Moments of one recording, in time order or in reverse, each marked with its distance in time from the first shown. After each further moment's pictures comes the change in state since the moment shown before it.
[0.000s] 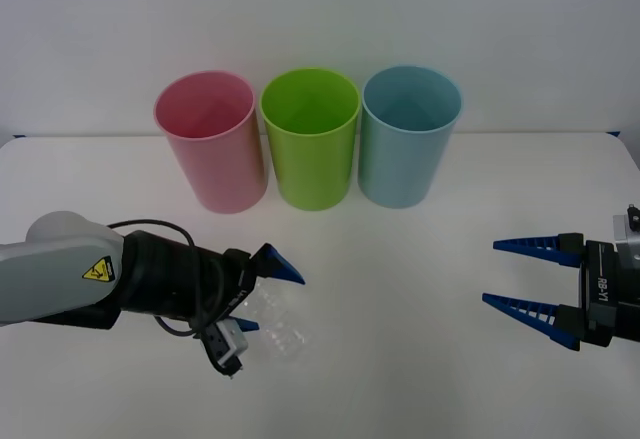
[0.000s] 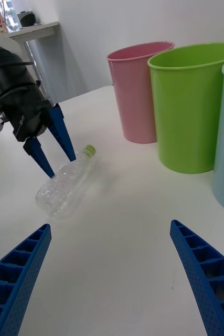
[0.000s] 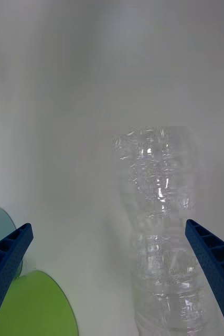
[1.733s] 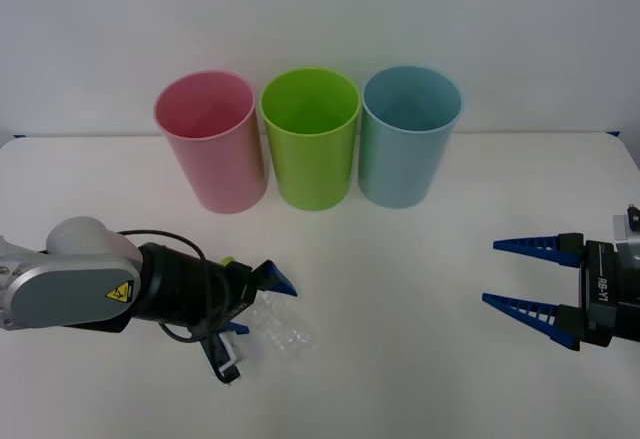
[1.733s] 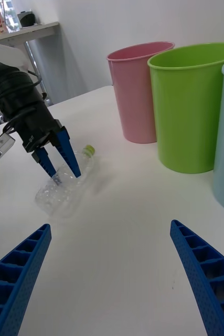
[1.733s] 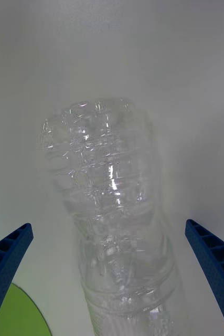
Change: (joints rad) right arm 0.000 0.000 0.000 0.000 0.000 0.000 0.000; left arm -0.205 -0.060 -0.330 0.101 -0.051 0.151 0.059
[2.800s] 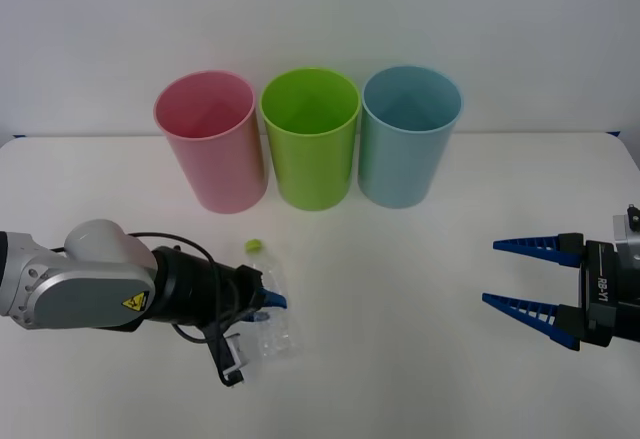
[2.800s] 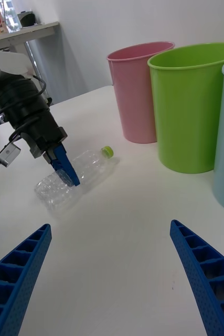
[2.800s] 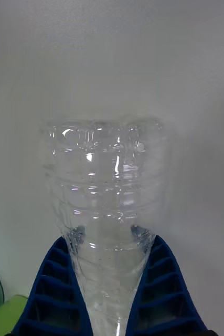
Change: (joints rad) right arm 0.000 0.000 0.000 0.000 0.000 0.000 0.000; left arm -0.090 -0.065 -0.146 0.053 -0.021 0.107 -0.035
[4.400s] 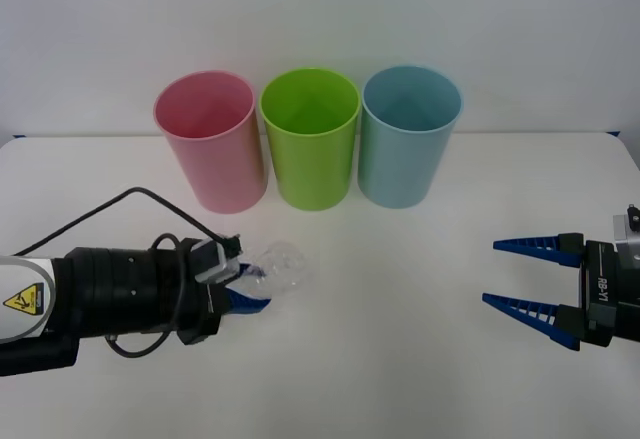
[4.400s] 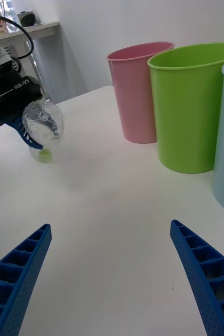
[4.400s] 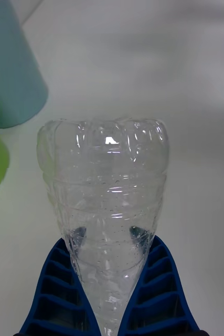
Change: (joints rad) right arm 0.000 0.000 0.000 0.000 0.000 0.000 0.000; left arm 0.116 0.368 0.151 -0.396 0.445 0.215 1.007
